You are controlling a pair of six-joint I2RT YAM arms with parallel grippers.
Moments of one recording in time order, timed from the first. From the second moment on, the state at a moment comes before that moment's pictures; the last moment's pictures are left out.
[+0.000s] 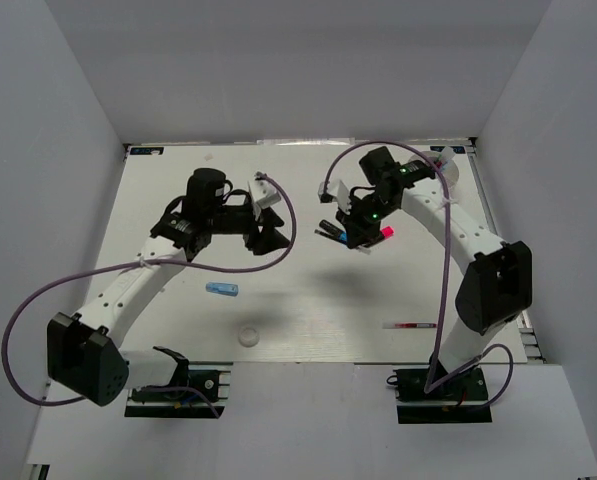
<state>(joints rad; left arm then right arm) -0.44 1.29 1.10 -0.32 0.82 0.29 0.47 1.67 1.52 -1.08 -0.53 -0.80</state>
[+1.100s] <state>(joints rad) -0.74 1.25 0.99 -0.45 0.49 1.17 0.60 1.89 1.71 -1.35 -0.84 -0.63</state>
